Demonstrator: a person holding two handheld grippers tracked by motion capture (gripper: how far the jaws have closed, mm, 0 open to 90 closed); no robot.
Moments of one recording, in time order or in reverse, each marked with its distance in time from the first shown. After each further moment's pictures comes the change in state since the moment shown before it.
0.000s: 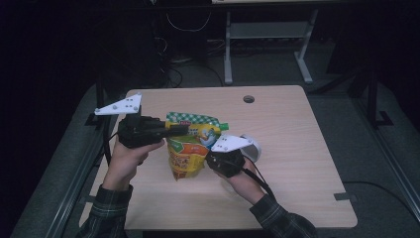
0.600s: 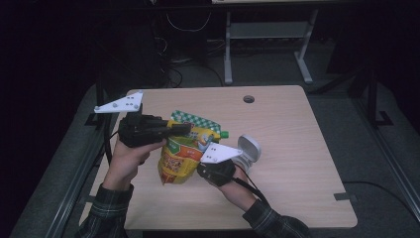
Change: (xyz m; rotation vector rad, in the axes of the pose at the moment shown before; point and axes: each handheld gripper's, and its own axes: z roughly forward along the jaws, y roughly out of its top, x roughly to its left) left arm -0.006 0.008 0.005 -0.006 -0.026 -0.002; right arm 0.028 -0.001 0.010 -0.034 0.033 -0.078
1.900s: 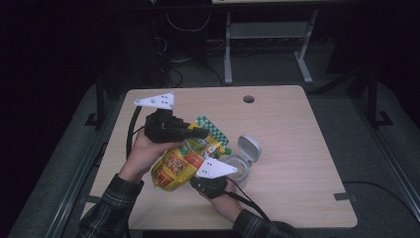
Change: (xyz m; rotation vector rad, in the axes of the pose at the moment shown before) left arm 0.019 -0.005 0.050 0.218 0.005 -0.034; right arm 0.024 -0.034 0.021 -0.123 0.009 0.040
